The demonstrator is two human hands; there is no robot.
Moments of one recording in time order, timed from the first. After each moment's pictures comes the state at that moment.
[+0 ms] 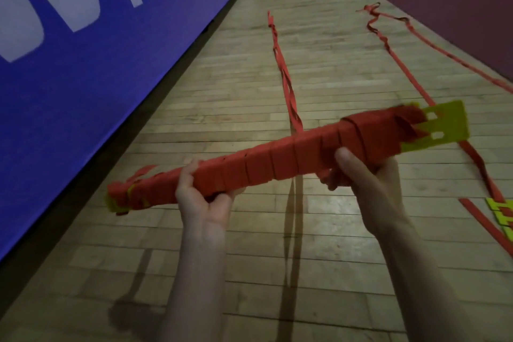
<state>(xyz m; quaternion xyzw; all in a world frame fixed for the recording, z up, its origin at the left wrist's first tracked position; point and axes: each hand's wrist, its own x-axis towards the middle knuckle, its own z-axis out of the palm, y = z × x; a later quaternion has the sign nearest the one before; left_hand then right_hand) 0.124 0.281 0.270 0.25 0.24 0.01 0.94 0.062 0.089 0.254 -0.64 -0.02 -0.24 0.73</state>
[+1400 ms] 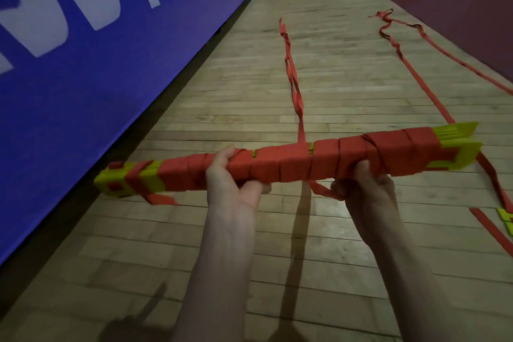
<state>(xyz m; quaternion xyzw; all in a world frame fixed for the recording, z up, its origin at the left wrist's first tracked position) 0.099 0.266 0.297 0.32 0.23 -0.03 0.92 0.071 0.097 0.219 -0.51 0.03 -0.17 0.84</state>
